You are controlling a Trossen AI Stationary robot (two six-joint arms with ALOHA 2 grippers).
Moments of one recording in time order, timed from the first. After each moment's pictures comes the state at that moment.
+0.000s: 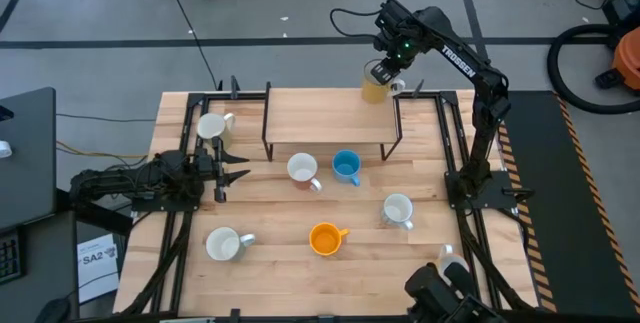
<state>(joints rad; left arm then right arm) 0.07 0.01 0.01 0.05 -0.08 0.12 -0.83 1.85 2.07 -1.48 0.09 0.00</state>
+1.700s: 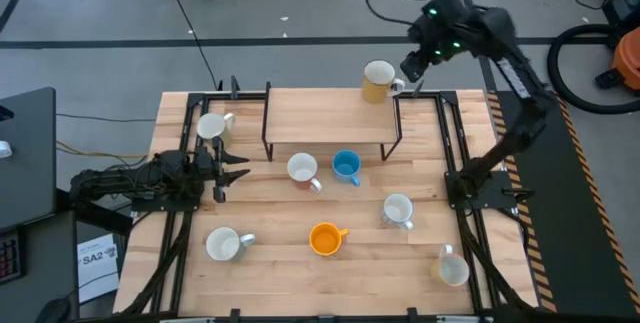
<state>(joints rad) 0.07 0.01 0.01 0.07 -0.08 0.01 -0.80 1.53 2.08 -1.50 -0.01 -0.02</state>
